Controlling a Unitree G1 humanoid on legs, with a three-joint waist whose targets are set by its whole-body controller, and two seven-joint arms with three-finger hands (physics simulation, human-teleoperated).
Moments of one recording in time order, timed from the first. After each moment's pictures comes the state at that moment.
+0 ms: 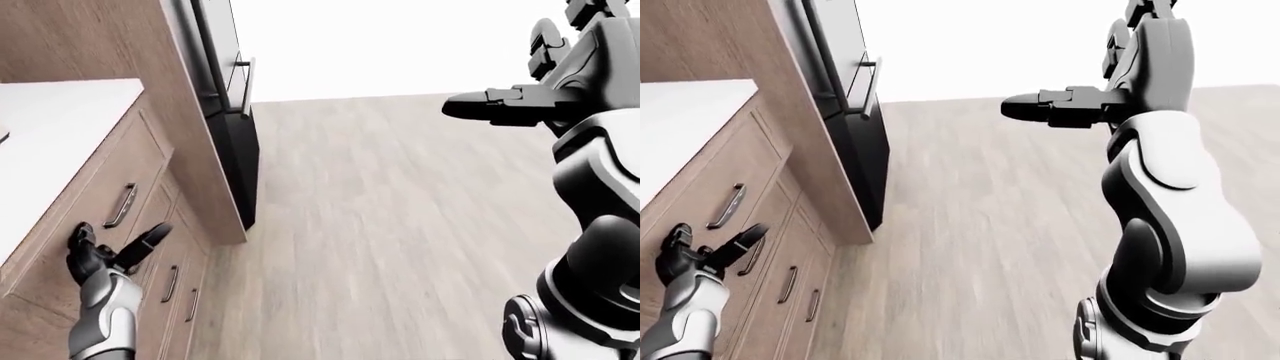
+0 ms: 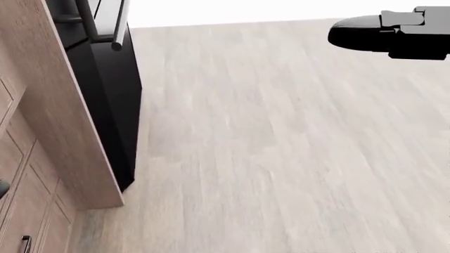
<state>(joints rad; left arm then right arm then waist) -0.28 0.43 0.42 0.51 -0.52 0.14 0.36 -0.81 -0.41 -0.27 -0.62 0.24 1.14 -0.19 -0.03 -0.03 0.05</state>
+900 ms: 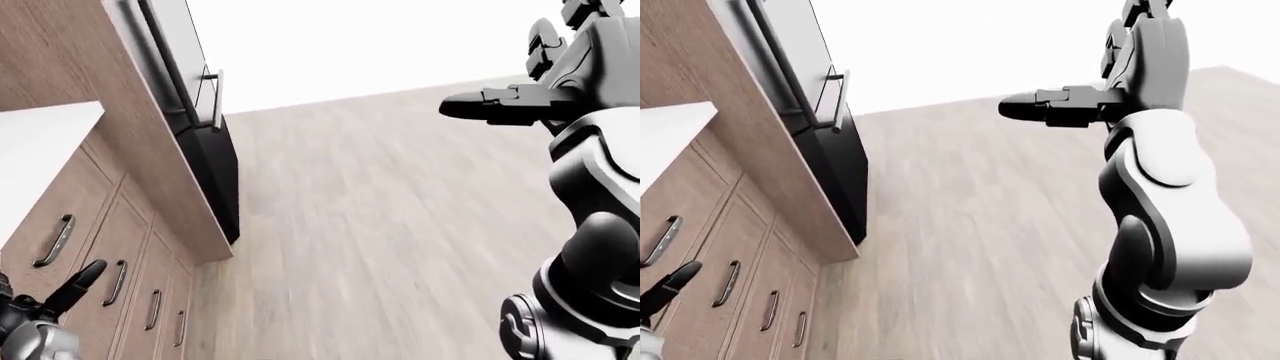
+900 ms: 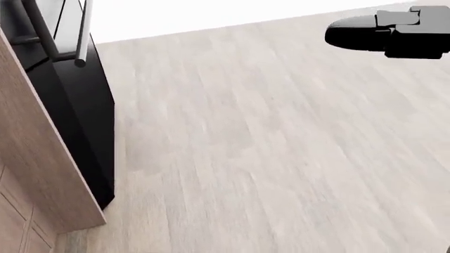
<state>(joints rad) -0.33 0.67 0.41 1.17 -0.67 -0.28 0.16 -0.81 -0.40 -0.25 -0.61 0.19 1.15 -0.17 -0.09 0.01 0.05</state>
